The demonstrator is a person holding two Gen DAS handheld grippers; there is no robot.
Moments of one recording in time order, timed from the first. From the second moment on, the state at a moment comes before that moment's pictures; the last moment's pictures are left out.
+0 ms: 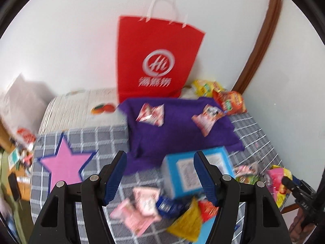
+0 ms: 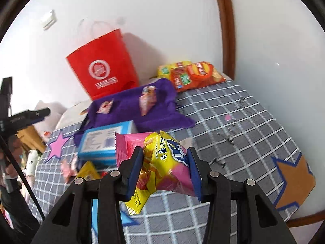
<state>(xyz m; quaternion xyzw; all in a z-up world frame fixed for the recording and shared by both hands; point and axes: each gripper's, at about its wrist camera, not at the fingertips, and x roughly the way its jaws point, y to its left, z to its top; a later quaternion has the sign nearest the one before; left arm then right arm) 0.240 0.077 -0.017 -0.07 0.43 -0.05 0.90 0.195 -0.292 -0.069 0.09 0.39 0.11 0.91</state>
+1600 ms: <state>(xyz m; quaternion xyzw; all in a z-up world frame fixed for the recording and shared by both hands) 0.186 0.115 -0.126 -0.15 0.49 -0.06 0.86 0.174 -0.231 -0.157 0.07 0.45 0.14 0.88</state>
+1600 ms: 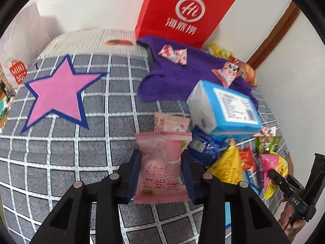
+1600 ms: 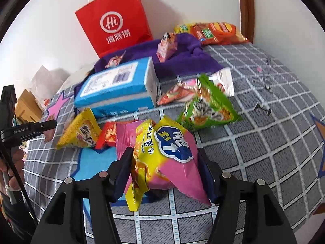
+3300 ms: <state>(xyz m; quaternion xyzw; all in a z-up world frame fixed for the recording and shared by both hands) 0.381 0.069 -0.064 -0.14 0.47 -0.07 0.87 0.426 -0.203 -0.130 0.06 0.47 0.14 0.87</state>
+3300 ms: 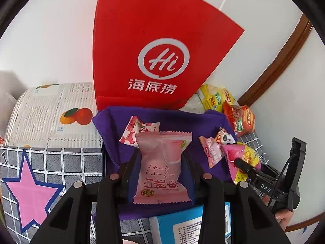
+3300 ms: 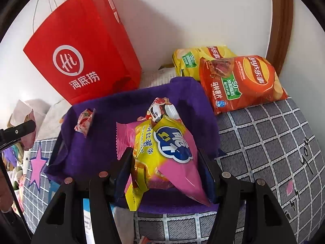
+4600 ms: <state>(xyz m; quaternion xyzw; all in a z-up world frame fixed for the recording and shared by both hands) 0.409 0.062 -0.134 -0.15 0.54 -0.03 0.83 0.431 -0.196 -0.139 0.01 0.46 0.12 0.88</state>
